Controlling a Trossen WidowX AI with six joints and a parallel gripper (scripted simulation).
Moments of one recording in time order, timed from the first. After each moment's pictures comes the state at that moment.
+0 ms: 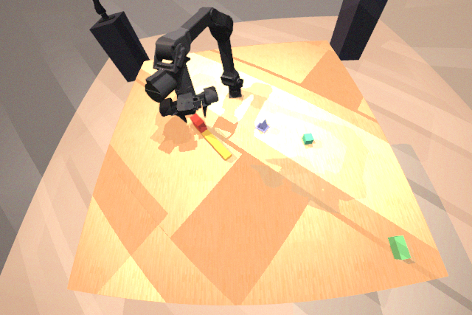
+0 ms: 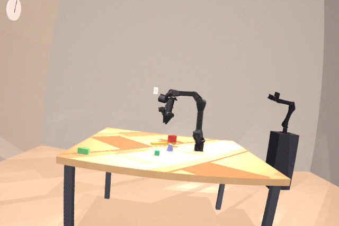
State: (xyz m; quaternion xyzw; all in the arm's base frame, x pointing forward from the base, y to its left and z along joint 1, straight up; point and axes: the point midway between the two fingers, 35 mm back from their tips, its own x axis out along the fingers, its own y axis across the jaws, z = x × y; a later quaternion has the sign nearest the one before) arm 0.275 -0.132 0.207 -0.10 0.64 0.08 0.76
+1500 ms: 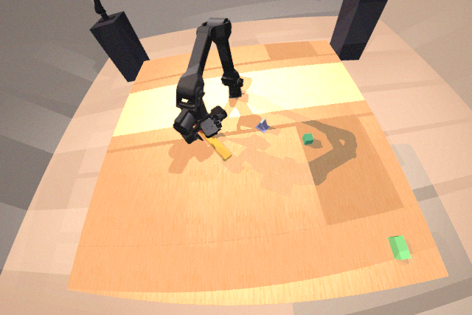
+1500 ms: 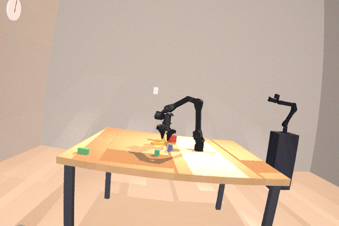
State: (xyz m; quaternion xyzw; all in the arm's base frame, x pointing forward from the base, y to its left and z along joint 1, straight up) arm 0.268 -0.118 0.074 -0.24 0.66 0.22 0.68
